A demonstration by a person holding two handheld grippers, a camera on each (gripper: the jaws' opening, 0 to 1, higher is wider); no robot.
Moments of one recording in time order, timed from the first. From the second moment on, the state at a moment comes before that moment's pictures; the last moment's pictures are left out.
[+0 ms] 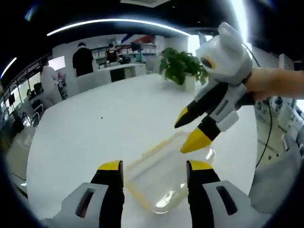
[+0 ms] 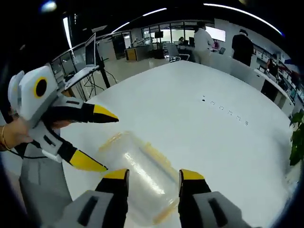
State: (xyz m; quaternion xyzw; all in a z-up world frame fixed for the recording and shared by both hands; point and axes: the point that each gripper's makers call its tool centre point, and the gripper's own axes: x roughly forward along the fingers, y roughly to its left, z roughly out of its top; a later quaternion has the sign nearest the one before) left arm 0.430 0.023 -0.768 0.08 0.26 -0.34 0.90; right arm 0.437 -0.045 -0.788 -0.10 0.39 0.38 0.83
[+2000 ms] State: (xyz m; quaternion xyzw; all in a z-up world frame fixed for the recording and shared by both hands) left arm 0.408 0.043 -0.814 -0.02 0.34 -0.31 0.89; right arm 0.400 -0.078 -0.815 -0.01 0.38 0.29 0.88
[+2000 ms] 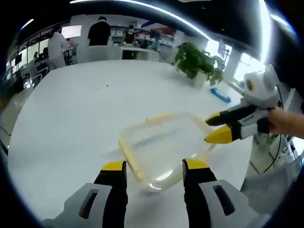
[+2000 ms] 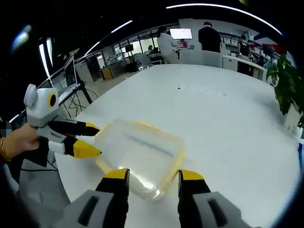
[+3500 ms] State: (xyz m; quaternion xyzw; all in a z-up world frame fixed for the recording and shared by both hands) left arm 0.458 0.045 -0.815 -0.02 0.34 -0.30 0.89; right arm 0.451 -0.077 -0.816 0.01 0.35 0.28 0.89
